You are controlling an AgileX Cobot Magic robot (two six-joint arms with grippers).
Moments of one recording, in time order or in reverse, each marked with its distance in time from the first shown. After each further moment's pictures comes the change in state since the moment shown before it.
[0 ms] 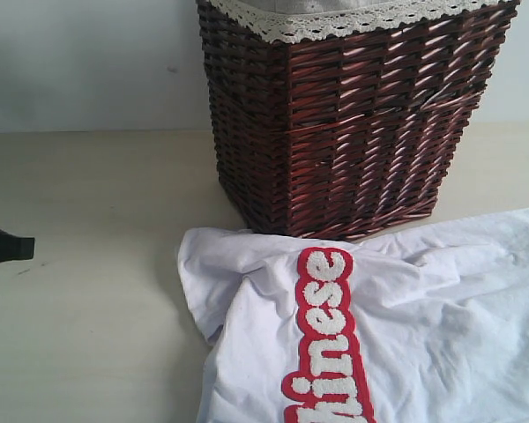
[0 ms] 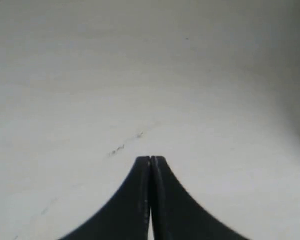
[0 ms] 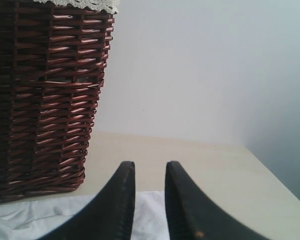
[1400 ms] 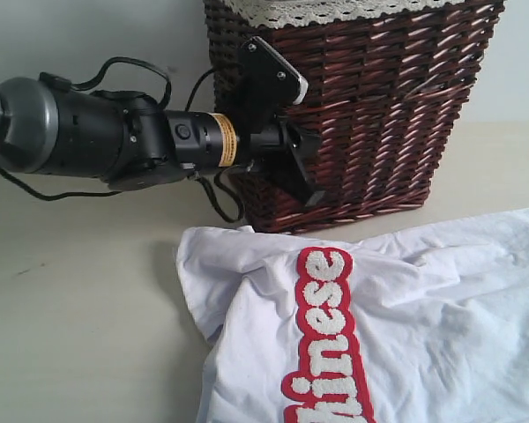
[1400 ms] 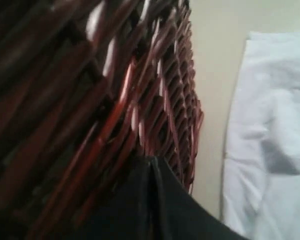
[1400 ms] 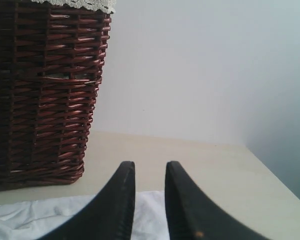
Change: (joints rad) left arm -0.538 0.568 -0.758 0.688 -0.262 -0.350; right arm 0.000 0.000 0.000 0.002 0.000 0.000
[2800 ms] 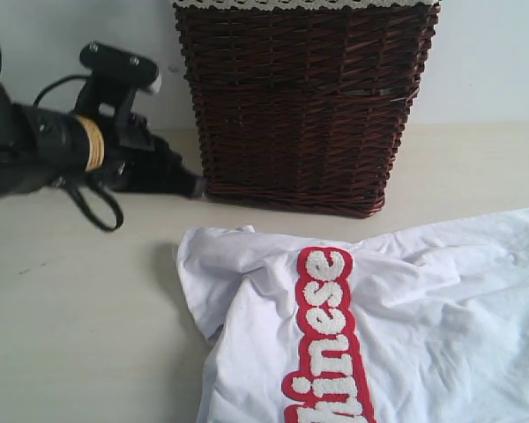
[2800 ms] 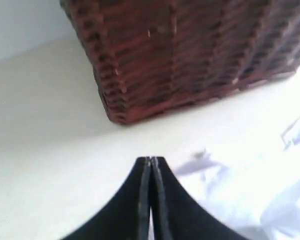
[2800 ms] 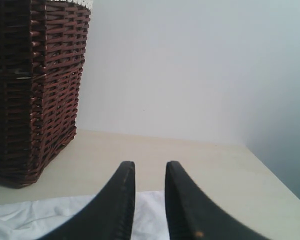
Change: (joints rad) left arm 0.128 -0.337 0.355 -0.128 0.324 -0.189; right arm 0.000 0.000 0.000 0.000 0.000 0.000
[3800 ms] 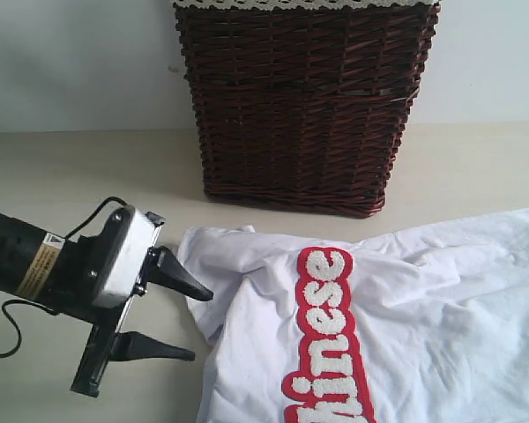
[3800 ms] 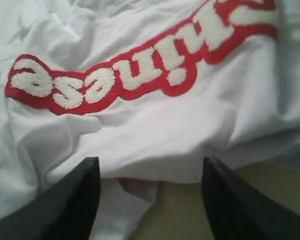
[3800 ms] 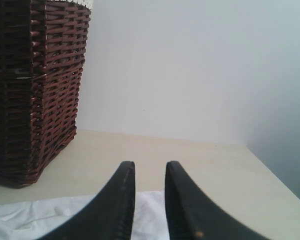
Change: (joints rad) left arm 0.237 0.188 0.174 1.052 -0.924 0.367; right arm 0.000 0.000 0.000 0.000 0.000 0.000
